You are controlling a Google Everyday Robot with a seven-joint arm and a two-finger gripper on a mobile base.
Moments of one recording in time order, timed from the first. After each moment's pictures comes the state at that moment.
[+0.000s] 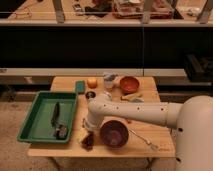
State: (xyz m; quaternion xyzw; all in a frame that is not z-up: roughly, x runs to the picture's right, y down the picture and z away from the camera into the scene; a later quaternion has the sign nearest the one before) arm -0.102 0.245 0.805 -0.01 -0.43 -0.81 0.41
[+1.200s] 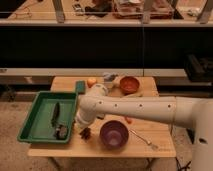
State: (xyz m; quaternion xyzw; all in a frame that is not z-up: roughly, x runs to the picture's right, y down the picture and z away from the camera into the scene) arm -0.131 0.173 0.712 0.06 -0.37 -0.85 0.37
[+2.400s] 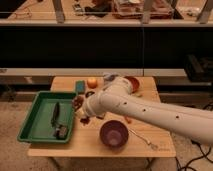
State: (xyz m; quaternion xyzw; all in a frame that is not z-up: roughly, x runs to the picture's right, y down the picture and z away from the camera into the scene) arm -0.109 0.081 0.659 0.21 -0.28 -0.84 0.41
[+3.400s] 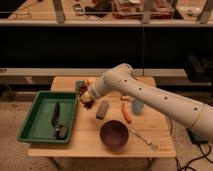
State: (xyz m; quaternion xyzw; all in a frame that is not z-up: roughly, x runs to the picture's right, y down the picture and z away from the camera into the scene) arm -0.092 0.026 0.728 0.21 -0.29 -0.83 0.43
